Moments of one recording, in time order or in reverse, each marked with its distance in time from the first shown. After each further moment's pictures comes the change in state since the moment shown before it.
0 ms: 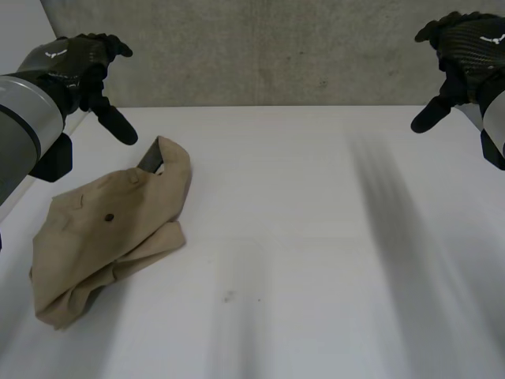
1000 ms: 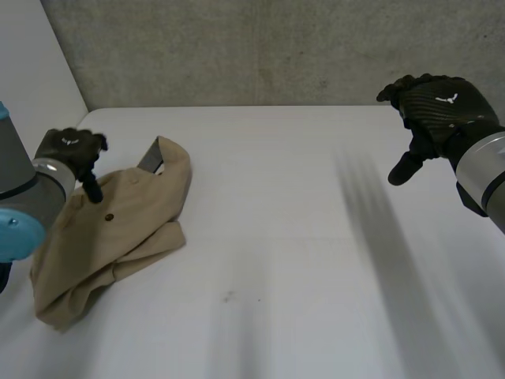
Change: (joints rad) left arm 0.228 -0.315 -0.170 0.300 0.058 0.414; right arm 0.025 -0.027 0.161 0.011 -0.083 -0.079; left_hand 0.135 0.127 0.113 0.127 0.129; right_hand 0.000 0.000 0.000 0.000 0.000
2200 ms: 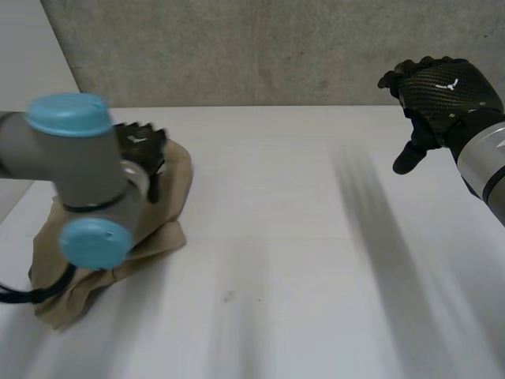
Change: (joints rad) left arm -0.301 -0.105 0.160 -0.017 -0.218 -0.052; right arm 0.009 -0.017 -0.012 -0.031 0.001 -0.094; left_hand -0.100 -0.110 -0.098 -0.108 -0.120; right_hand 0.000 0.000 0.000 0.000 0.000
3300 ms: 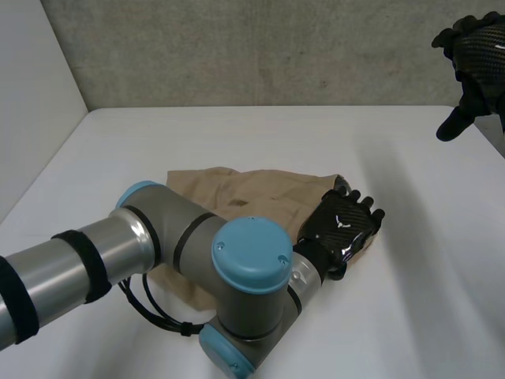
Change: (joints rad) left arm -0.509 -0.243 0.093 0.257 0.346 -0.029; right arm -0.097 -0.052 -0.012 -0.063 0.035 -0.014; left_hand 0.059 0.061 0.056 0.057 0.053; right_hand 0.000 0.000 0.000 0.000 0.000
